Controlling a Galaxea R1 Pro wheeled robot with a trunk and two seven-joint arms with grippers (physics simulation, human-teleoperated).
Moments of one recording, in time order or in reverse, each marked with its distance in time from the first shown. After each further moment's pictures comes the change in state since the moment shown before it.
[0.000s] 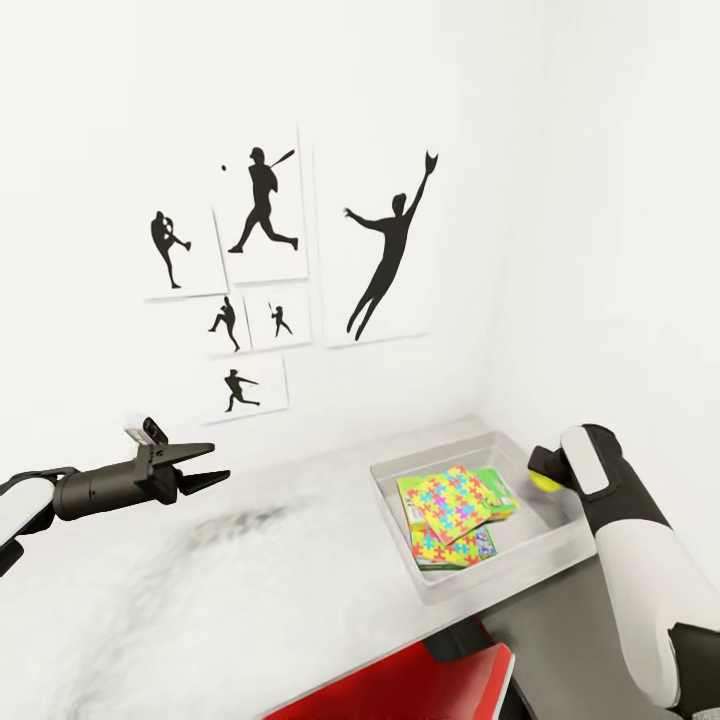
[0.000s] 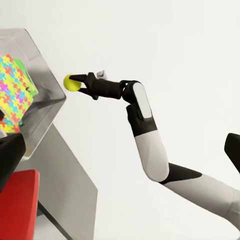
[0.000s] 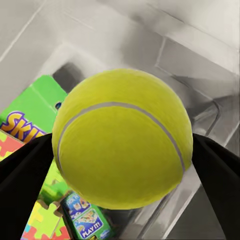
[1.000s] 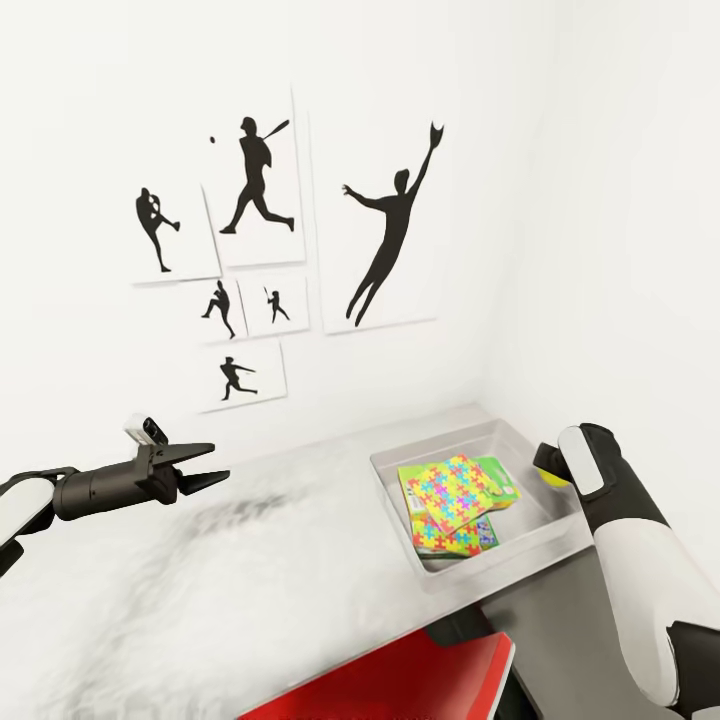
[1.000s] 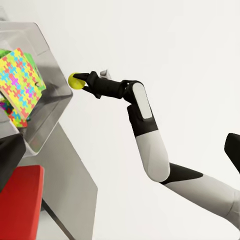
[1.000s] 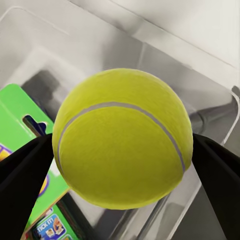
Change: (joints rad) left arm 0.000 0.000 0.001 0.002 -0.002 0.000 0.002; right arm -0.004 0.001 0.005 0.010 0.081 -0.064 0.010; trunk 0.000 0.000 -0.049
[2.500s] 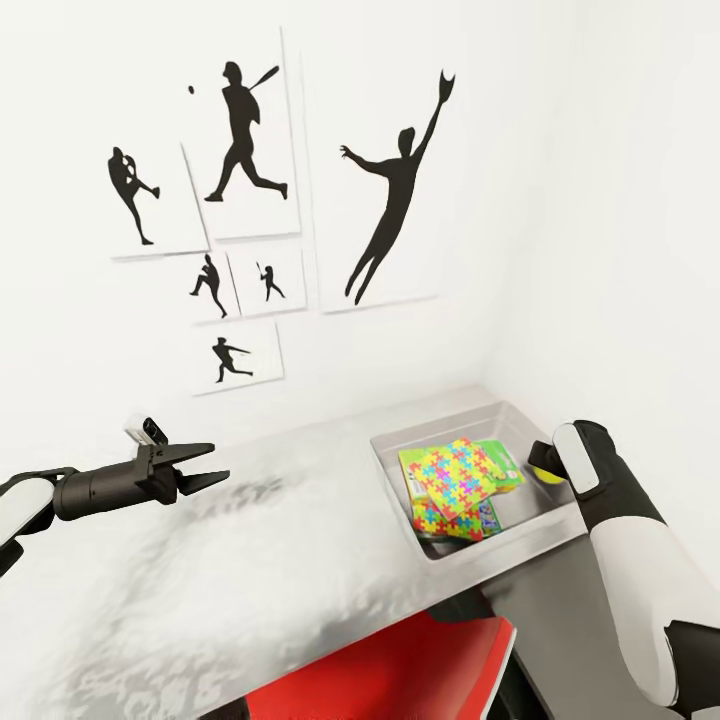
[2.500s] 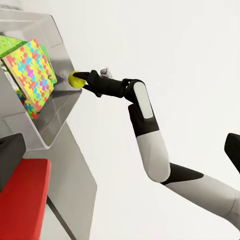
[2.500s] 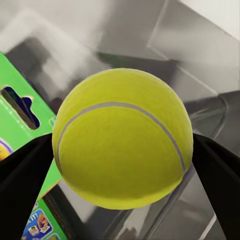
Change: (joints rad) left arm 0.000 0.000 0.000 0.003 0.000 0.000 0.000; right arm -0.005 0.003 0.036 -0.009 0.000 0.027 0.009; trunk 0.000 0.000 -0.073
